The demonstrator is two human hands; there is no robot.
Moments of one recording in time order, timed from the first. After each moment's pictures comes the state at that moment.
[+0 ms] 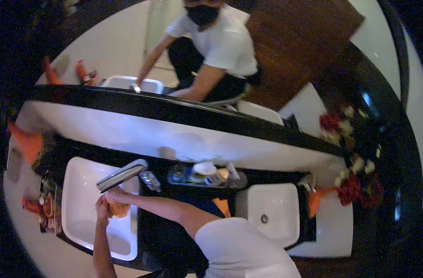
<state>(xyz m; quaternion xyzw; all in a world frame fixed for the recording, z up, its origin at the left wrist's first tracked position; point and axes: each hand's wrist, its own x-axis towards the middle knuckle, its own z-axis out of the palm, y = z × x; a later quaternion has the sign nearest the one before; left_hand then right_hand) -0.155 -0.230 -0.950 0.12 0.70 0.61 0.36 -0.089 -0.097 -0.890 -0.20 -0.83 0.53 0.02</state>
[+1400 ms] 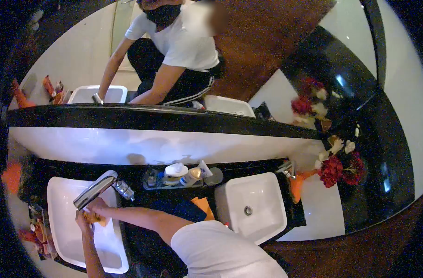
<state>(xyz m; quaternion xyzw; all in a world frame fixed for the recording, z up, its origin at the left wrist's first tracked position) -0.173 -0.224 -0.953 0.18 0.66 0.64 0.34 -0.088 -0.121 -0.912 -0.27 -0.60 0.61 0.43</state>
